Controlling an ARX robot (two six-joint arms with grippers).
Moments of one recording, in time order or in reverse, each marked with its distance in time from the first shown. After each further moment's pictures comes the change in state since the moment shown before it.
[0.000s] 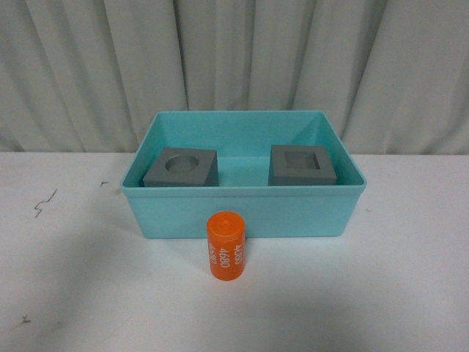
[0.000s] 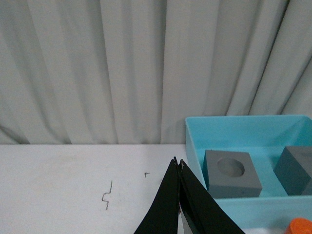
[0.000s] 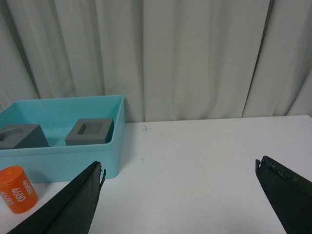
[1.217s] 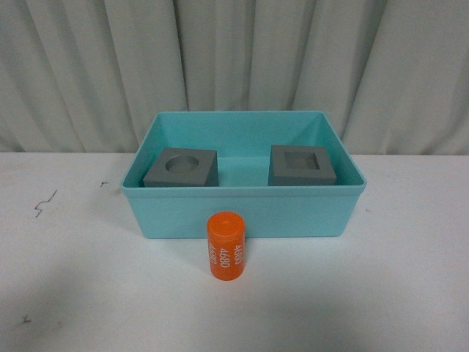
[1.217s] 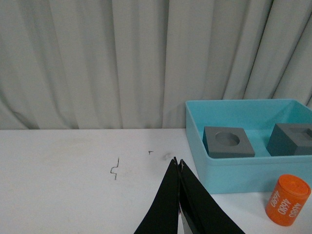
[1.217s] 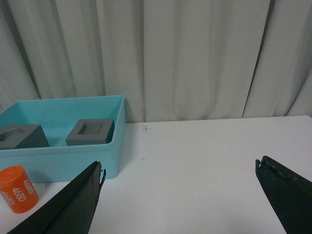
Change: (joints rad) left arm 0.111 -0.560 -0.232 -0.309 0.118 0.000; right arm 0.000 0.000 0.000 0.000 0.000 0.000
